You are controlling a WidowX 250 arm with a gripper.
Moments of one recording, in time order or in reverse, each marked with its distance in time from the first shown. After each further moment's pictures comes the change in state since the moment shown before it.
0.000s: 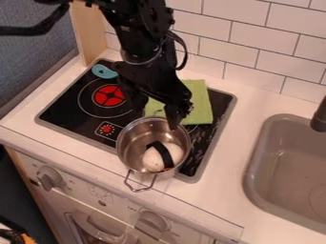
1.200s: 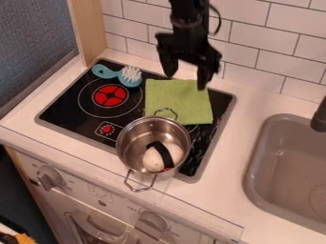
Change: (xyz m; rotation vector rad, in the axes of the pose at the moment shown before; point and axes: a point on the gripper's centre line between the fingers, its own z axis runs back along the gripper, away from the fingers) arm 0.093 0.020 -0.067 0.020 0.087 0.002
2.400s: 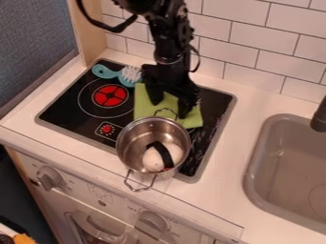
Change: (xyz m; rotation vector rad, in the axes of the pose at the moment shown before) arm -0.048 0.026 -0.037 0.047 0.106 -0.012
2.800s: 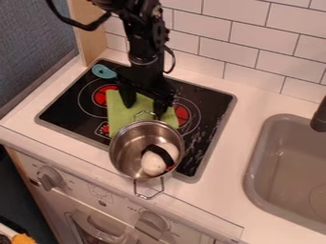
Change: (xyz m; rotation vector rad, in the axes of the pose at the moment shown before) arm -0.021 0.027 0.009 0.051 0.016 0.112
